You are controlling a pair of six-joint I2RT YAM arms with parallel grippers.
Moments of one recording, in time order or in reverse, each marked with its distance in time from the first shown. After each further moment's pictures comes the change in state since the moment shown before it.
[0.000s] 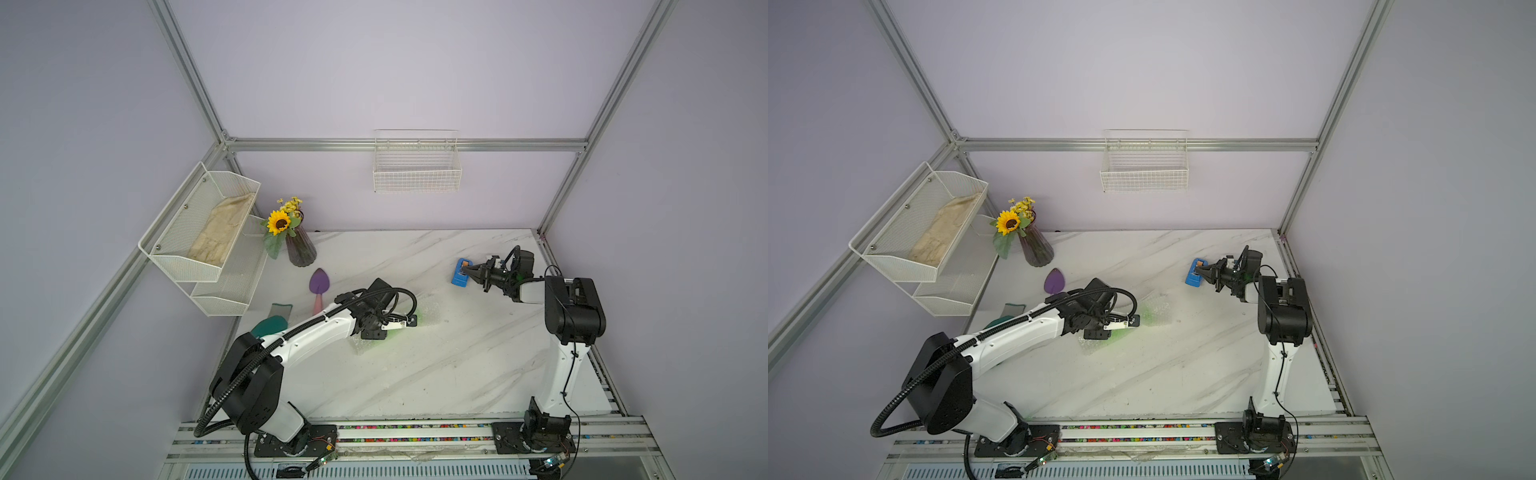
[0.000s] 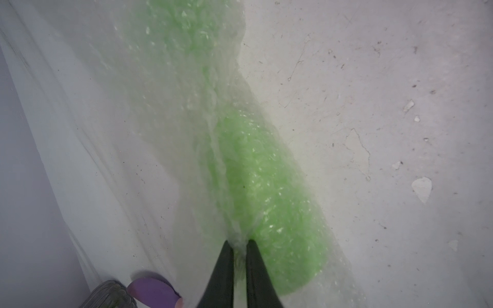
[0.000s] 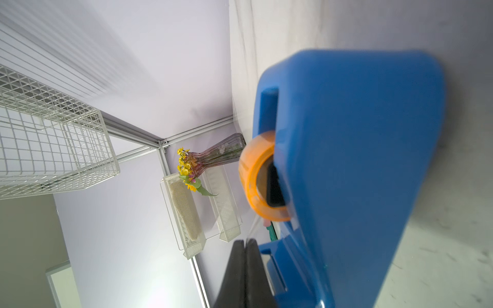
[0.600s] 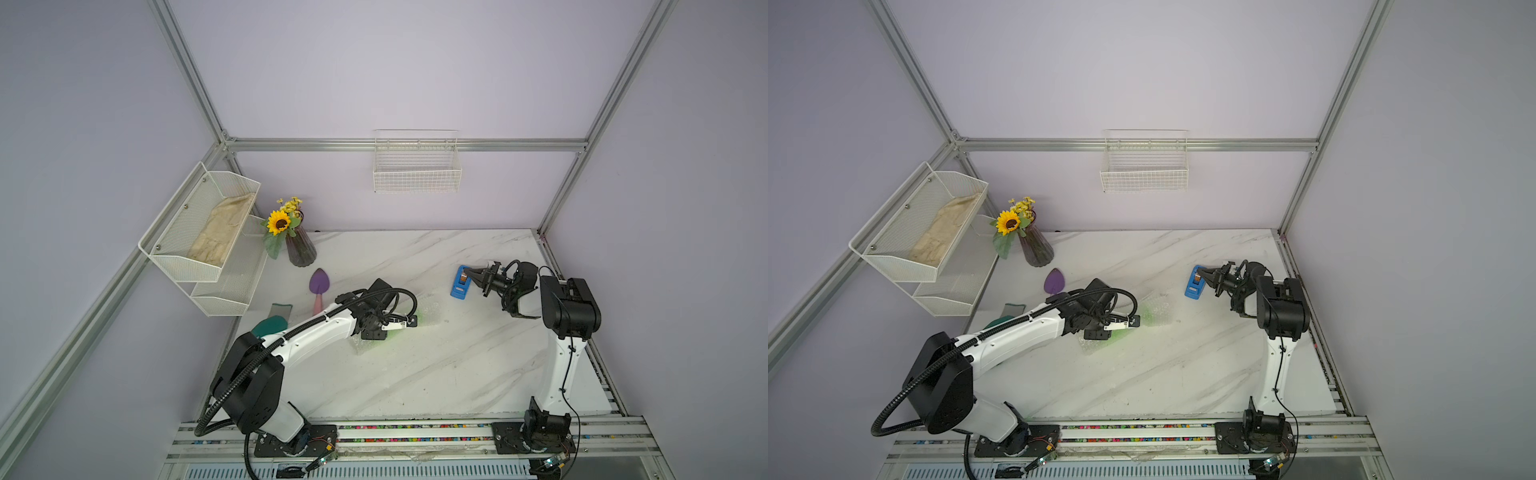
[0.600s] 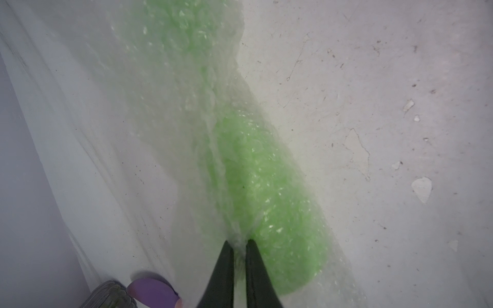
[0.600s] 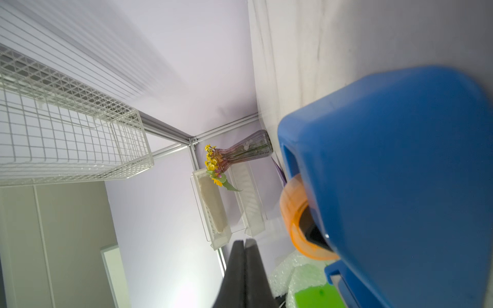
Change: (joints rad) left arm -0.002 0.004 0.000 0.000 -0.003 0.000; right arm -0.014 0.075 -0.121 0.483 -0.027 0.312
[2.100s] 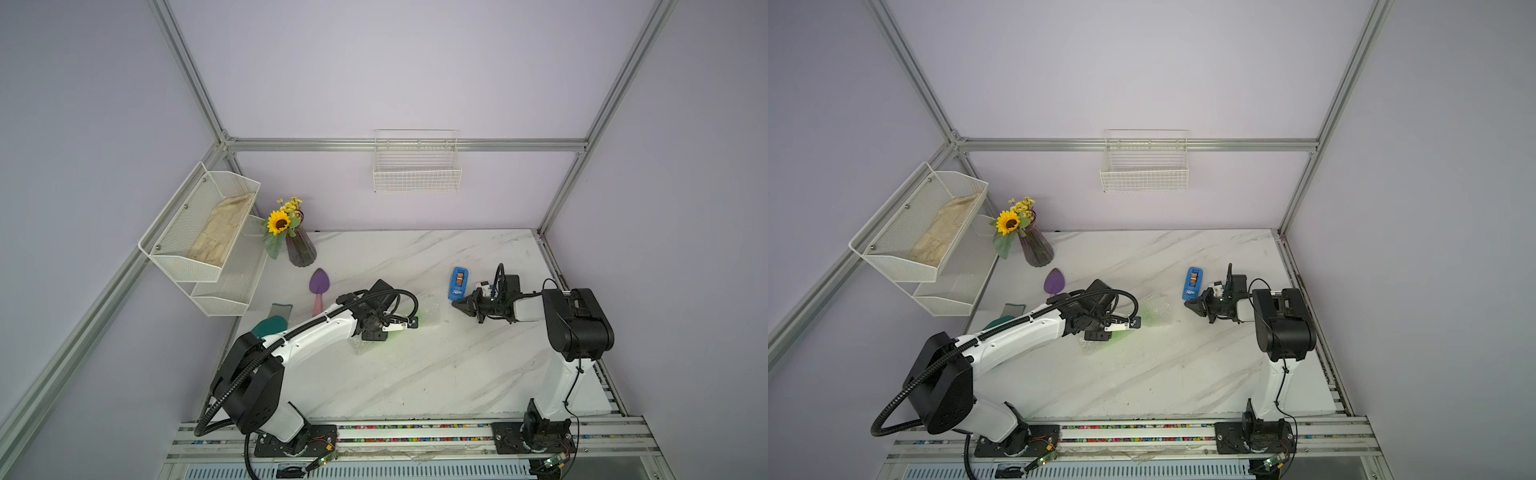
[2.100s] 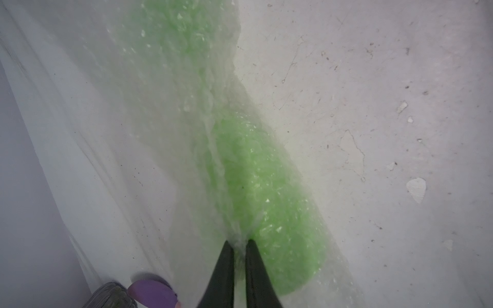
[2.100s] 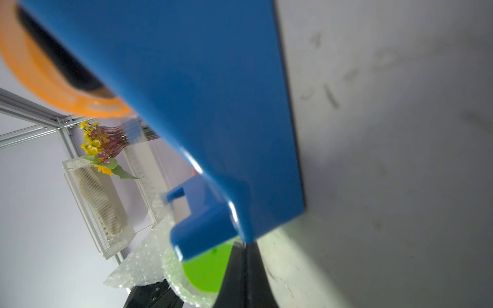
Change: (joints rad) left arm -0.010 0.000 0.000 -0.004 -0.003 0.000; right arm 0.135 -0.248 -0.142 -0.827 0.196 -0.737
